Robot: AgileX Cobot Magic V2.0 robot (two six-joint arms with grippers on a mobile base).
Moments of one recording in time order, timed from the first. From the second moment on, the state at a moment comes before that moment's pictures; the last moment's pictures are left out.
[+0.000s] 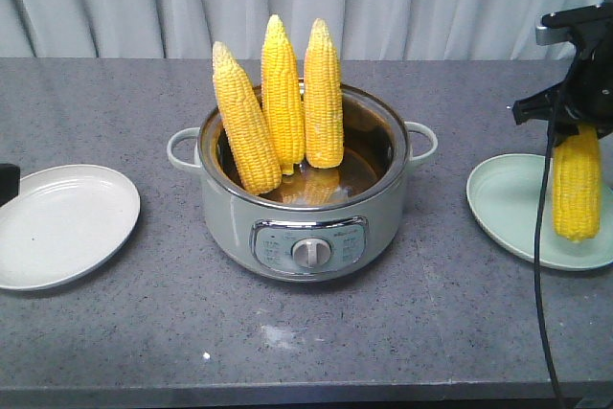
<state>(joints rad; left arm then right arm) -0.07 0.74 -0.94 -0.45 0.80 0.52 -0.01 1.83 -1.68 -0.19 1.12 -0.01</state>
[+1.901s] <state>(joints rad) -0.07 0.74 -0.94 -0.48 0.75 0.52 0.15 1.18 -1.05 0.02 0.81 -0.06</state>
